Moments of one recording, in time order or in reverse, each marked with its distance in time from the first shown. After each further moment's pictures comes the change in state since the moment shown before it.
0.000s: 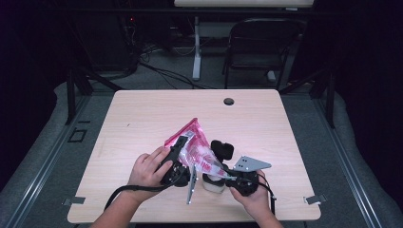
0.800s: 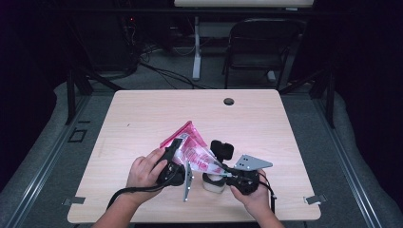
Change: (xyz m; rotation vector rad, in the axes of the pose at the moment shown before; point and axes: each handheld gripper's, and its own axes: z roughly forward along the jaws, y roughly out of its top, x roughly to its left) left arm -0.008 -0.013 0.003 0.047 -0.065 -0.091; right arm 0.000 0.006 -0.003 -0.024 0.002 -0.003
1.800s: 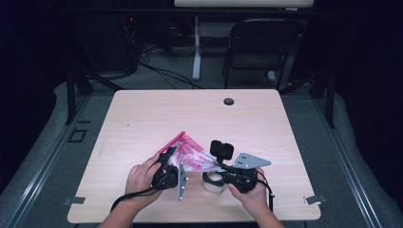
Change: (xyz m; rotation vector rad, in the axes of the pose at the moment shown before) left arm -0.021 -0.020 0.003 0.063 -0.151 -0.148; right arm 0.001 0.006 0.004 -0.019 0.009 -0.010
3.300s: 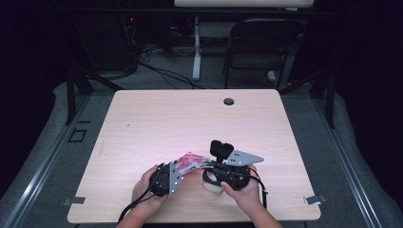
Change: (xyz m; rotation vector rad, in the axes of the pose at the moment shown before) left arm -0.028 -0.027 0.018 0.003 -0.325 -0.435; right arm 0.007 0.010 0.017 -0.024 0.064 -0.002
